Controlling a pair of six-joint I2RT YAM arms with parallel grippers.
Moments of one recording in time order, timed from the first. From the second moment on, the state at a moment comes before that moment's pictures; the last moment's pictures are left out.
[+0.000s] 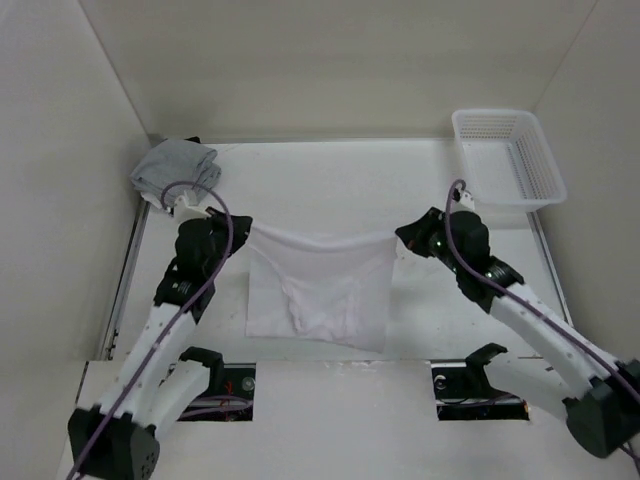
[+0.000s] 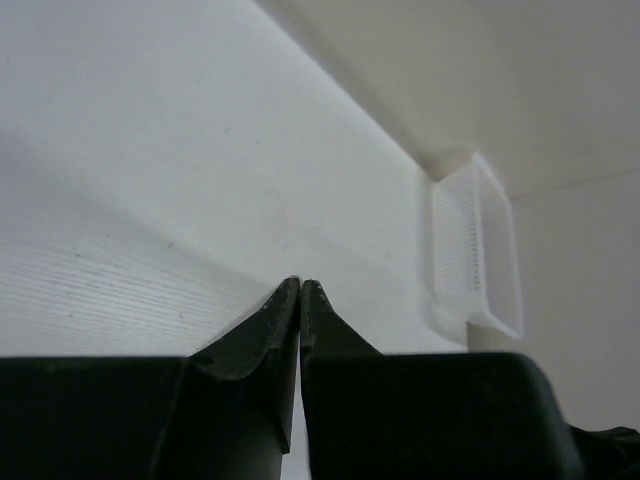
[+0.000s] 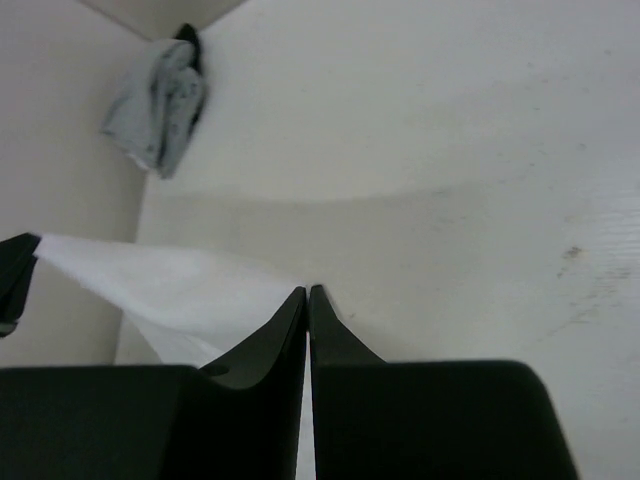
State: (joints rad) left arm -0.24 0.70 0.62 -0.13 -0.08 -0.92; right arm 0.56 0.84 0.70 -0.16 0.11 0.79
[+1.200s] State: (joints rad) left arm -0.10 0.85 0.28 0.27 0.08 -0.99; right arm 0.31 1.07 0.35 0.29 -0.21 0.87
